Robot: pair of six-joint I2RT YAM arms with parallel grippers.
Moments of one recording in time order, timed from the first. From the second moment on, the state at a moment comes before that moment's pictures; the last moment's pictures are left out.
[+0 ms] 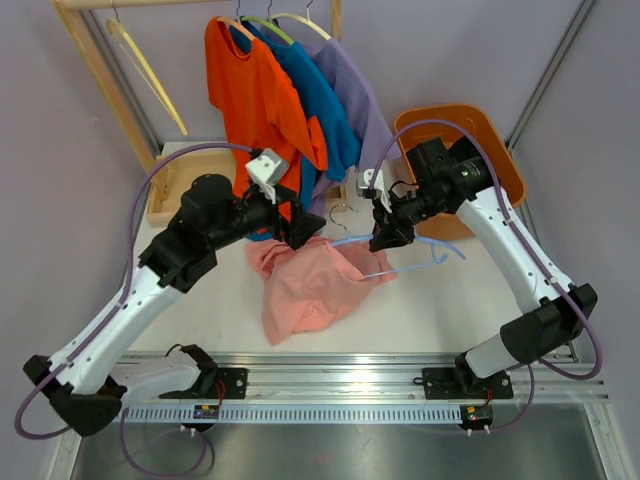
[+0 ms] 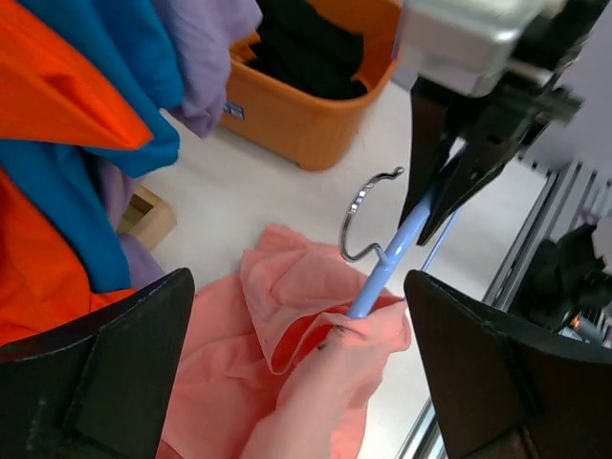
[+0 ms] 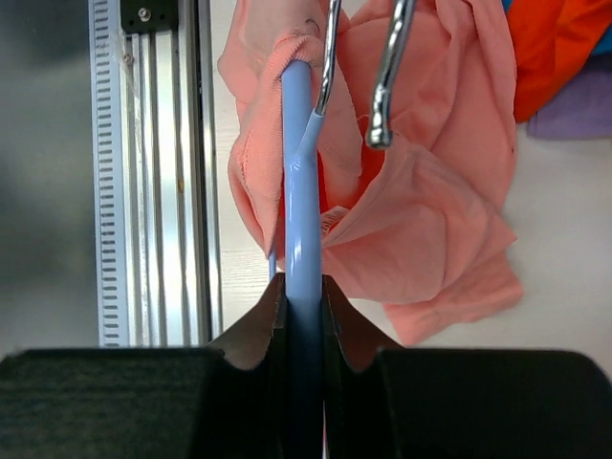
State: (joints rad) left arm -0.68 1.09 1.26 -0.39 0.27 -0.09; right arm 0.44 1.52 1.66 -1.29 -0.84 -0.89
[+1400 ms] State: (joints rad) left arm -0.78 1.33 1.29 -0.74 -0.20 -0.78; right arm 0.44 1.48 1.53 -1.01 -0.63 -0.31
